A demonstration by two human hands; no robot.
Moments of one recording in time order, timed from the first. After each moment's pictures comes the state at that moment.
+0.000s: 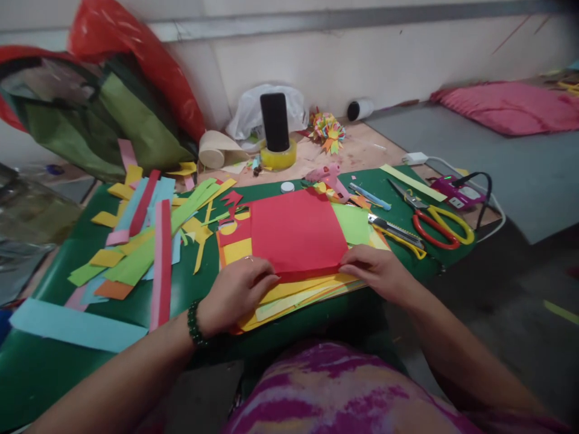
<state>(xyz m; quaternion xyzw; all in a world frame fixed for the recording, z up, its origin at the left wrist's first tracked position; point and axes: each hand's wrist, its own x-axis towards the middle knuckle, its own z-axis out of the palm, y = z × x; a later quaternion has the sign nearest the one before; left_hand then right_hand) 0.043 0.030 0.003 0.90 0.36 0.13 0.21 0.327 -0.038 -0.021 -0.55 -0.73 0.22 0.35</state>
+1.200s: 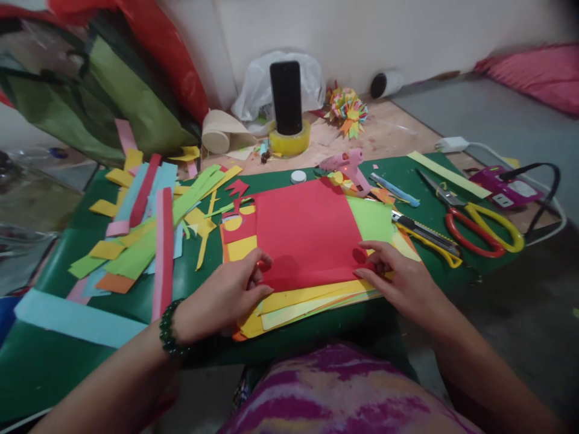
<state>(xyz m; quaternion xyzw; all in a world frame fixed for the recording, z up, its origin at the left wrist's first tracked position) 0.035 0.037 0.021 0.79 0.48 0.01 0.39 0.322 -0.044 -0.026 -0.66 -0.65 0.25 0.30</state>
